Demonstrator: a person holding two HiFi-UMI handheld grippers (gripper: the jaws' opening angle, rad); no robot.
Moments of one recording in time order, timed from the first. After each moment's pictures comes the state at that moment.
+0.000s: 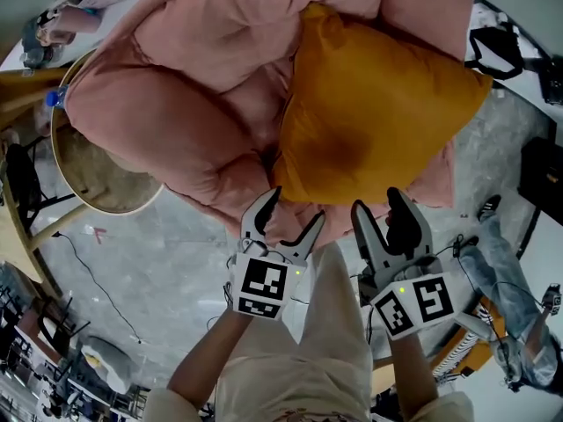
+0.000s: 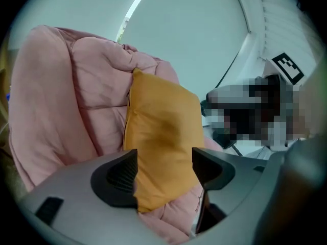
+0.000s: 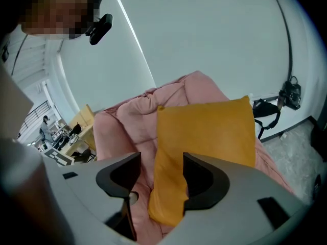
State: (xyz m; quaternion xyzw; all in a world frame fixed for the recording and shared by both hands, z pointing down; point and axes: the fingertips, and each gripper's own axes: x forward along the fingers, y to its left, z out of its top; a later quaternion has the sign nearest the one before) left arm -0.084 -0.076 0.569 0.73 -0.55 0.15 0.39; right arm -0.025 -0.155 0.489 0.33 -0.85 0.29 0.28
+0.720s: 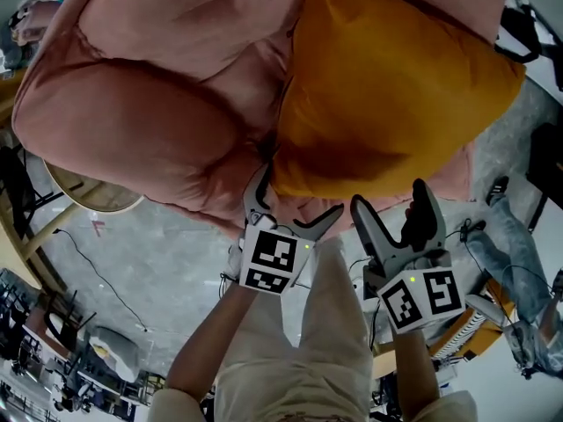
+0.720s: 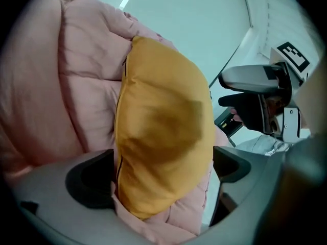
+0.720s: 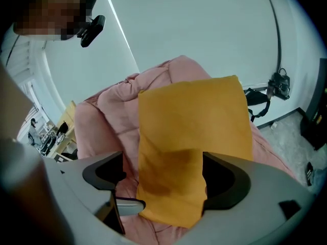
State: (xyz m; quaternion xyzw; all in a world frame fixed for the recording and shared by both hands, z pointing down) left arm -0.077 -0.077 0.662 0.73 -0.51 0.16 0.42; right arm -0.016 -0.153 0.564 0.38 -0.82 0.32 0.31
